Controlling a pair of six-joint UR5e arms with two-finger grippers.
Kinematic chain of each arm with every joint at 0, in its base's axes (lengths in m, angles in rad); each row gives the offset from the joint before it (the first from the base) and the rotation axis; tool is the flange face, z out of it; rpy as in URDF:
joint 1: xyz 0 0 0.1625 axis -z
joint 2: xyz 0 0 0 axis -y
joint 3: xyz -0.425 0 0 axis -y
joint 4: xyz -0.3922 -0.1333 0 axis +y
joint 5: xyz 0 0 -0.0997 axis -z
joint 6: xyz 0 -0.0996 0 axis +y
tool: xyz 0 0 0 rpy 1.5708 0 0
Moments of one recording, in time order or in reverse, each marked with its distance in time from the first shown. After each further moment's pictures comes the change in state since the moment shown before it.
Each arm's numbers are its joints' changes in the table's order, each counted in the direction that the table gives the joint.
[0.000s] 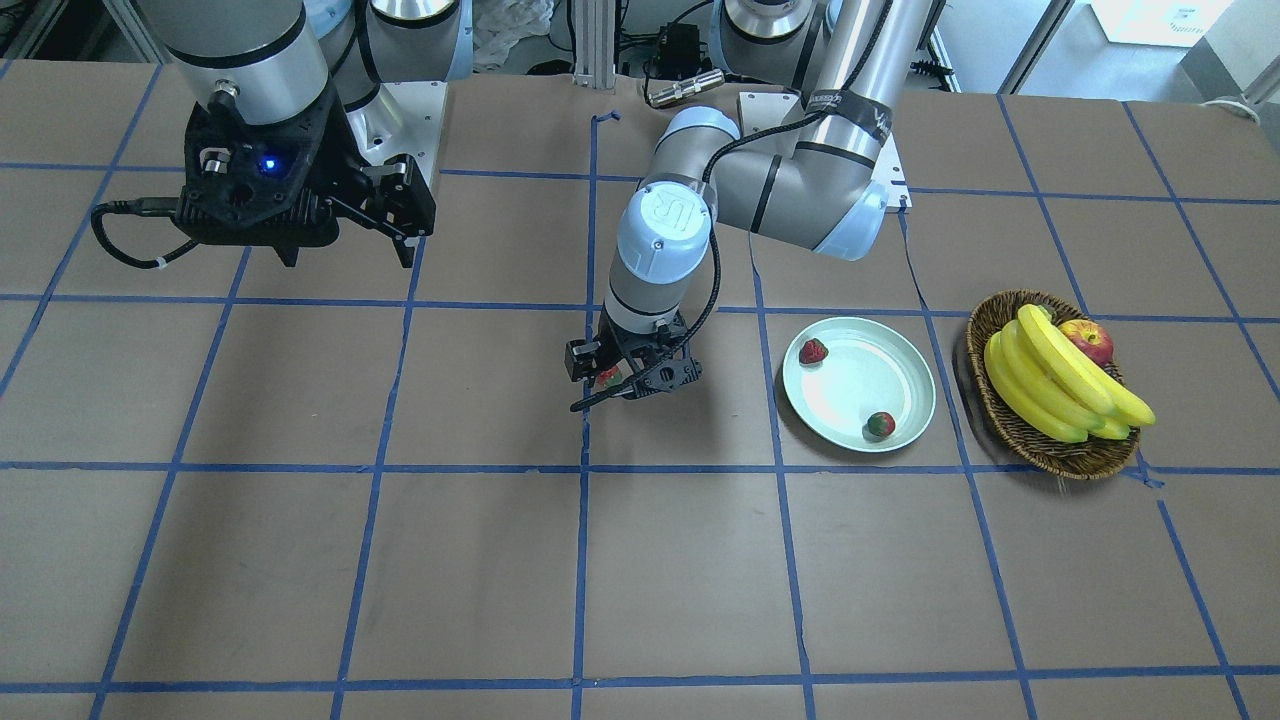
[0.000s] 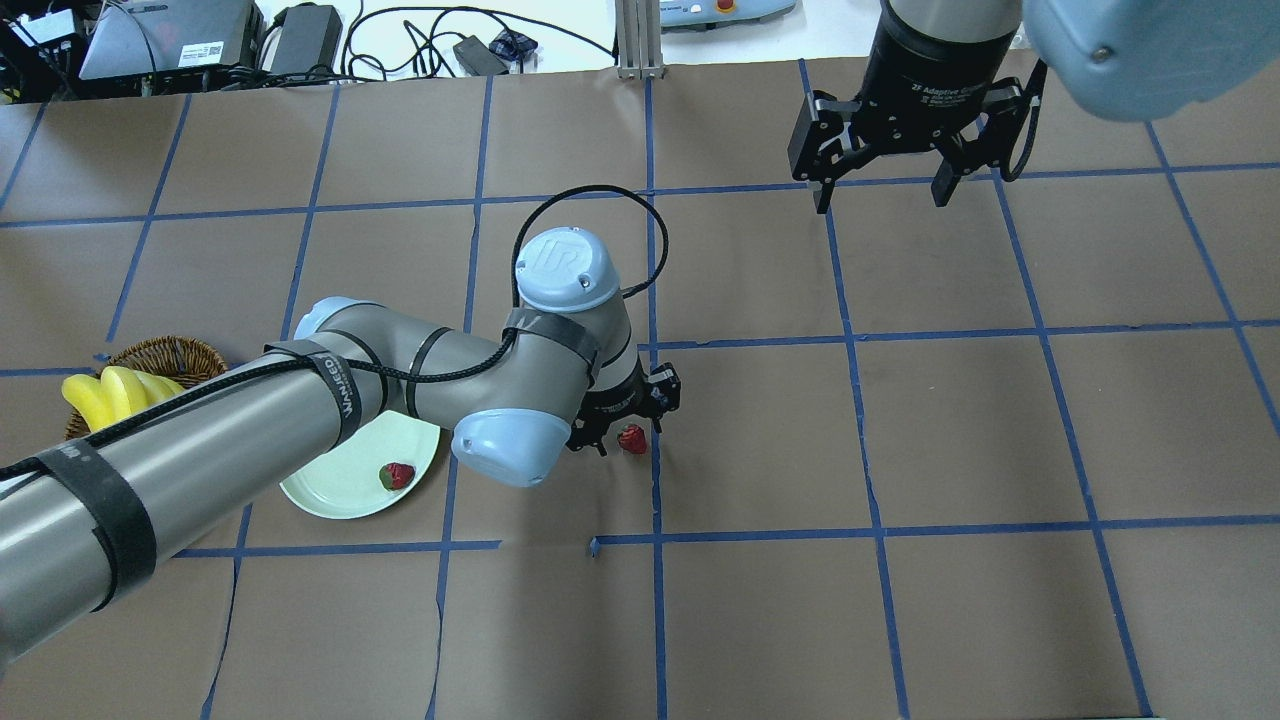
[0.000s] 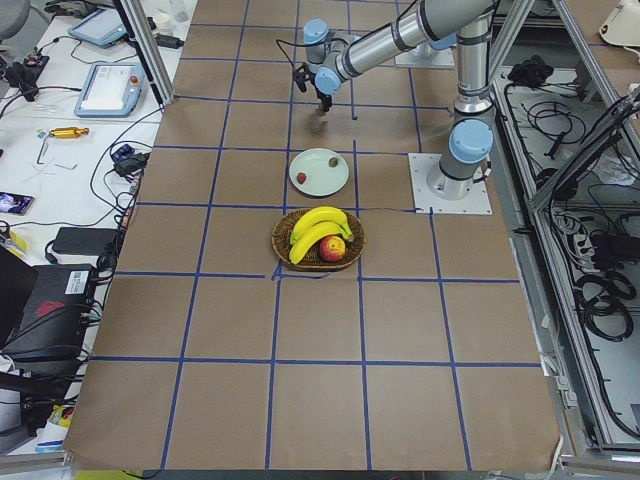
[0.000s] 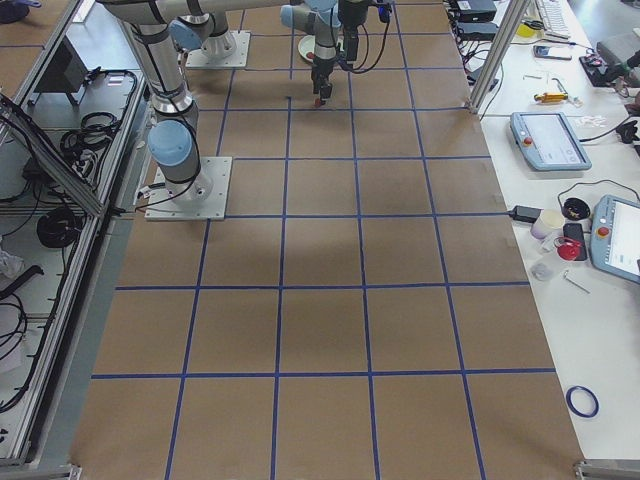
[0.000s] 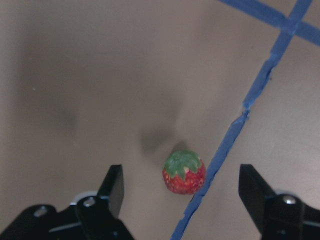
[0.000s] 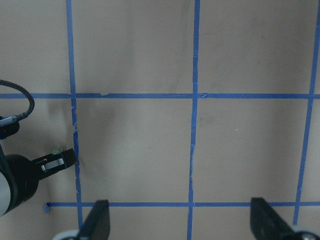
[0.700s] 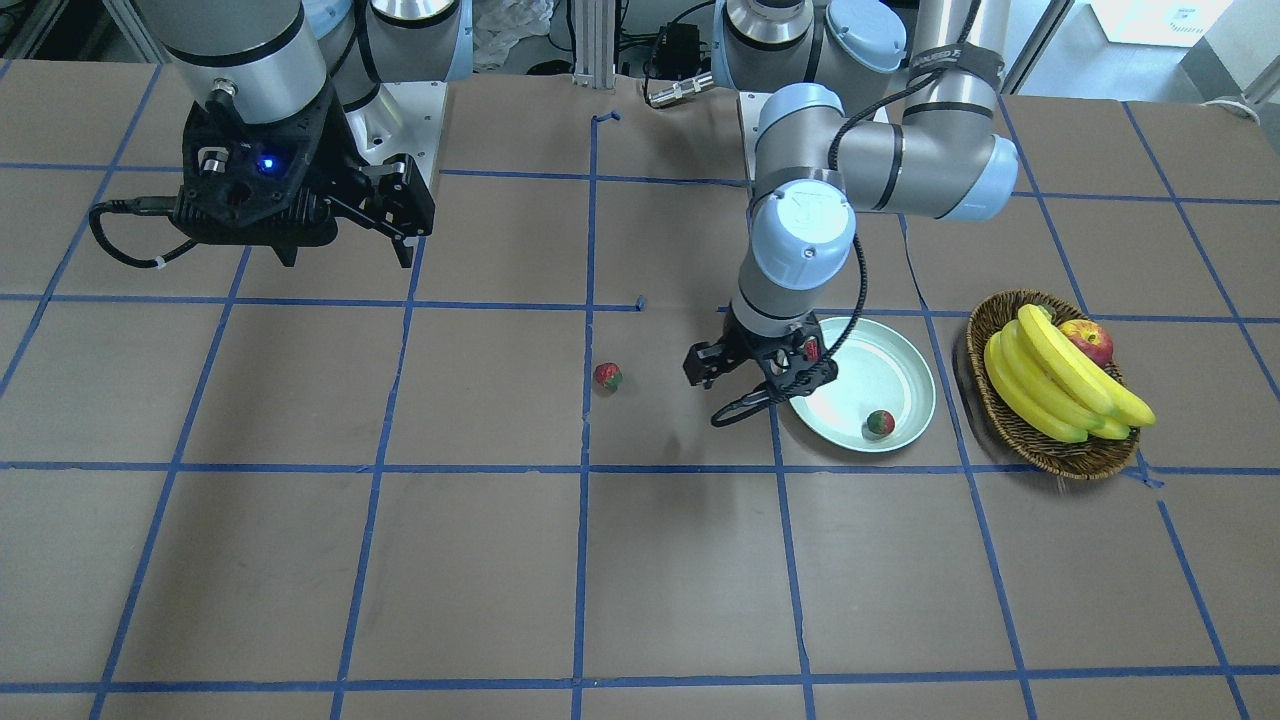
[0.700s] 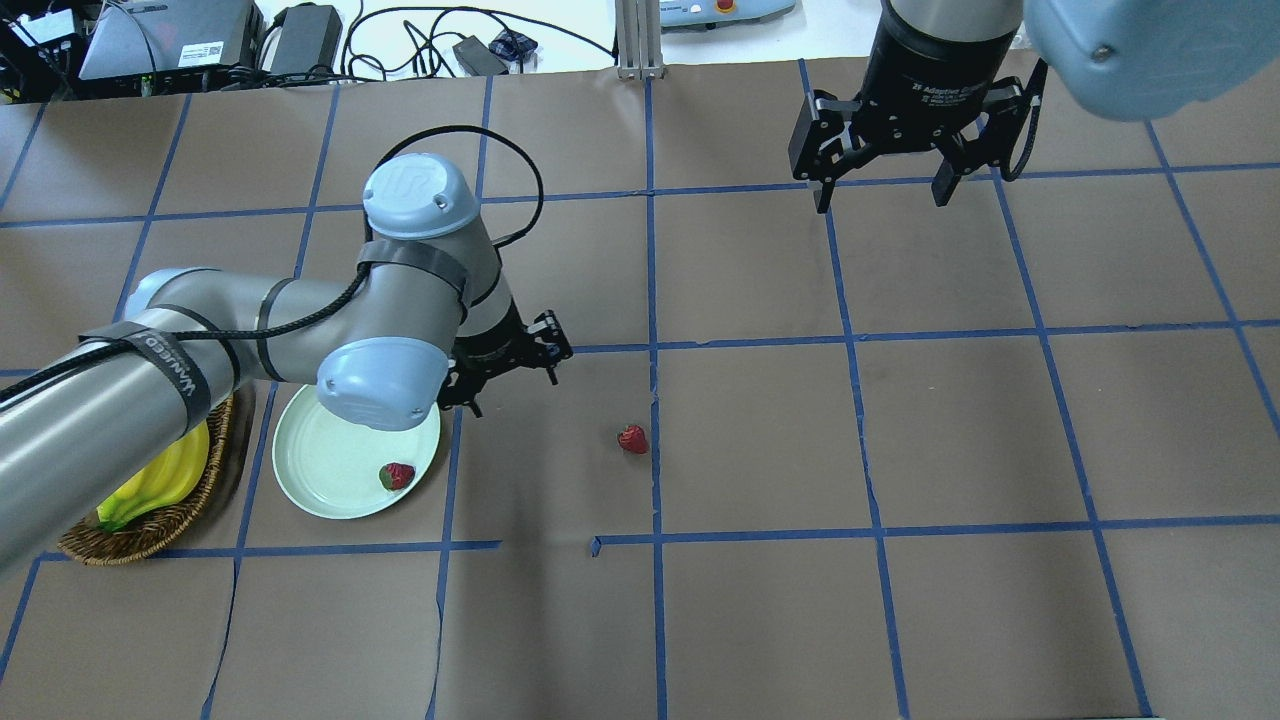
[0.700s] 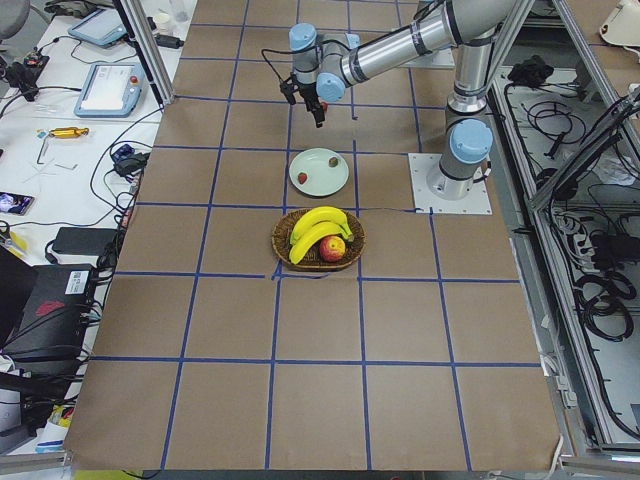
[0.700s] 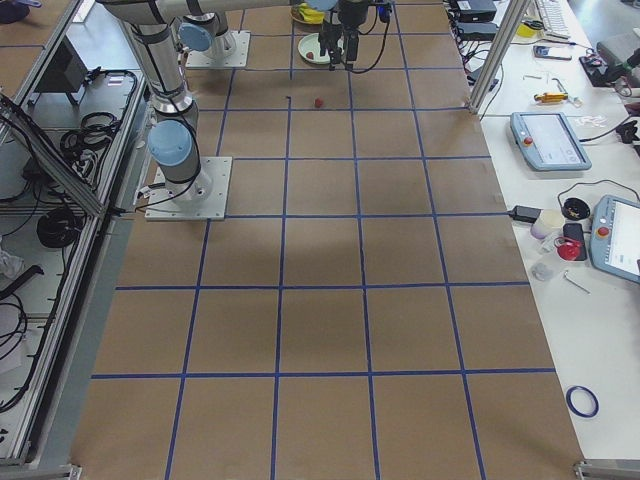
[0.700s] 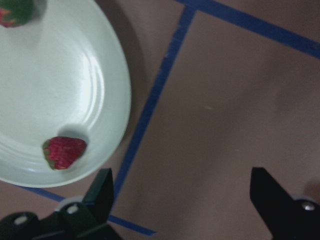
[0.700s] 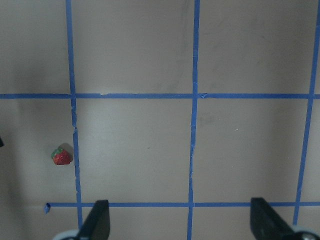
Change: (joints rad) left arm -0.160 0.122 0.008 0.105 0.046 -0.081; right arm 0.000 0.000 0.000 0.000 0.000 0.000
